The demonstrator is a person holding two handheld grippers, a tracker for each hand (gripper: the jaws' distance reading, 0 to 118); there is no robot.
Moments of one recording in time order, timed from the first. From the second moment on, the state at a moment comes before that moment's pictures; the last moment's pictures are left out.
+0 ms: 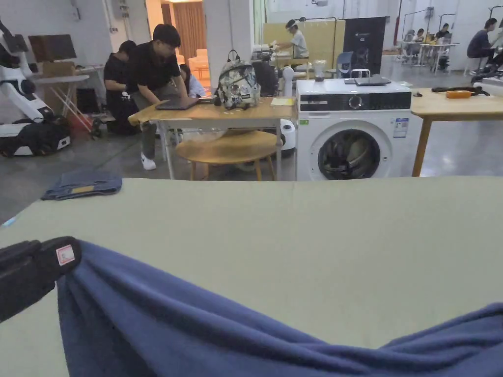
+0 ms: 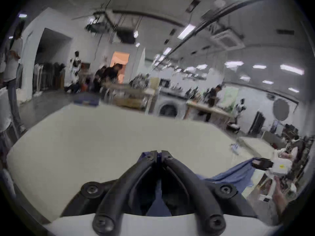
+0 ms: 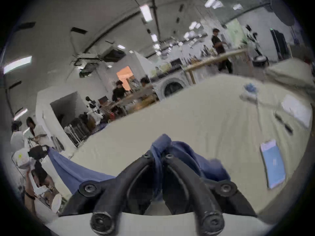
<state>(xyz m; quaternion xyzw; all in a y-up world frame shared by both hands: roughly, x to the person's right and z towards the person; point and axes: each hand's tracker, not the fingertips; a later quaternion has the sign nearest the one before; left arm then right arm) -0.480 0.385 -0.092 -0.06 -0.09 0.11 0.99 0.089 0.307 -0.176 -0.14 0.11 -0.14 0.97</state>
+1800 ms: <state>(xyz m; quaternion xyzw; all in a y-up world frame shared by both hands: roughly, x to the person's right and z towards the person) -0.490 0.147 -0.063 -0.30 0.02 0.23 0.93 0.124 0.130 -0.153 -0.32 0.06 -0.21 0.92</state>
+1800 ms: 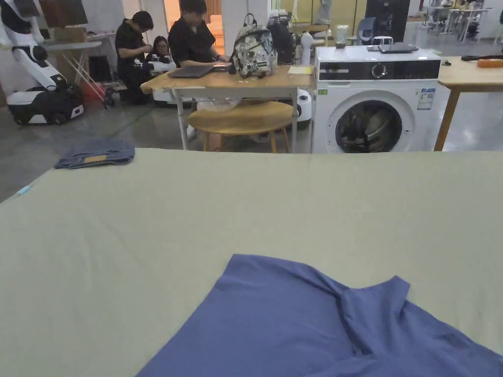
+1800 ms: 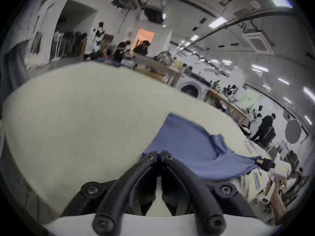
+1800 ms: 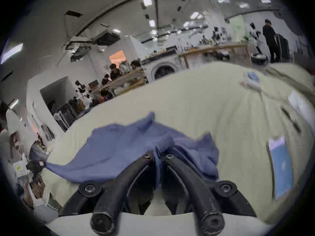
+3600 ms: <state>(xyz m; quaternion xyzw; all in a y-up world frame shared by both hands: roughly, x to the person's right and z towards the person) -0.467 0.094 -0.063 -0.39 0.04 0.19 0.90 0.053 0.200 -0.118 -0.25 0.11 -0.04 0.96</state>
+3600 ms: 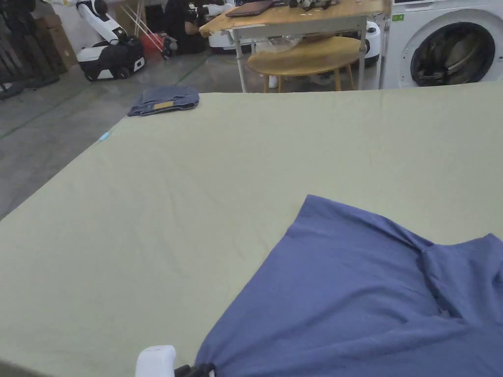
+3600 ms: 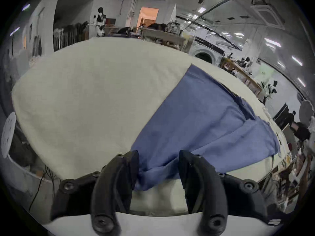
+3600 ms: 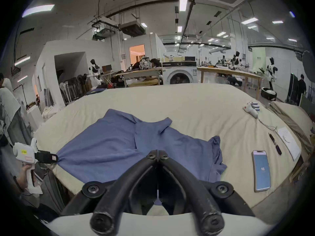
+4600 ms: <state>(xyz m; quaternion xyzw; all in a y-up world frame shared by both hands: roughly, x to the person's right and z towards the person) -0.465 0.108 -0.051 -0.36 0.03 0.18 0.92 0.090 0.172 -0.369 -0.48 0.14 0.04 0.87</state>
